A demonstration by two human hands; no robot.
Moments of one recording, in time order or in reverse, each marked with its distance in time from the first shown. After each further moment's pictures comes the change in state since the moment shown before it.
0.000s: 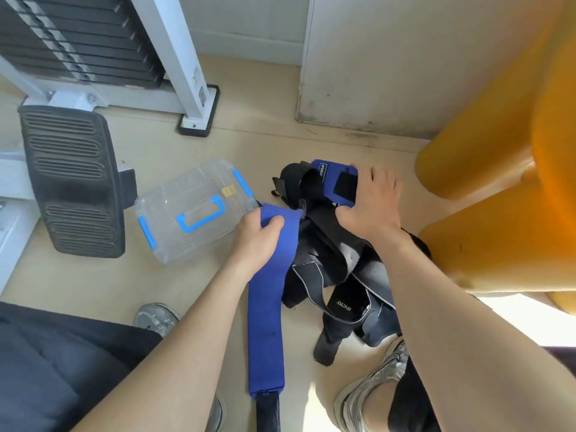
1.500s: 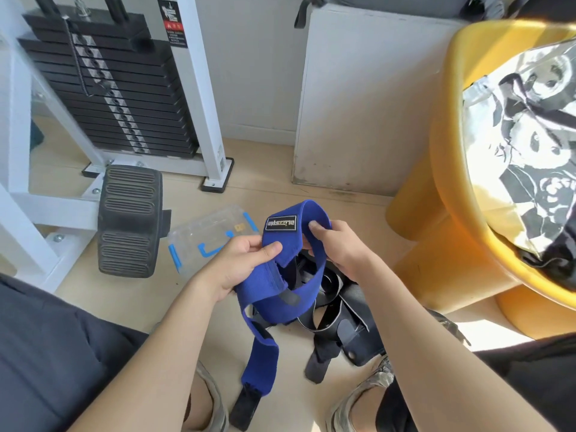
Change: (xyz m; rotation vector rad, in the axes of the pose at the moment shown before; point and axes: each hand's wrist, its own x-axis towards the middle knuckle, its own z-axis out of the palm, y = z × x) left_hand -0.125 0.045 -0.088 -0.307 -0.412 0.191; right_hand -0.098 -0.087 -0.118 1.097 -0.427 0.334
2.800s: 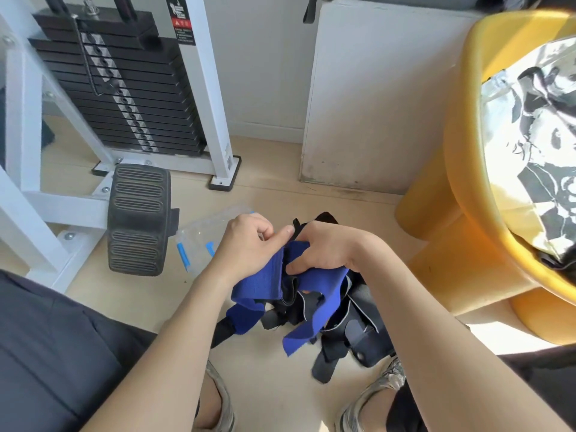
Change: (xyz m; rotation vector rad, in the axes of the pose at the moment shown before) left_hand 0.016 0.017 -0.001 0.658 0.394 0.438; right_hand -0.031 -0.063 0.031 -0.932 -0.355 -0.013
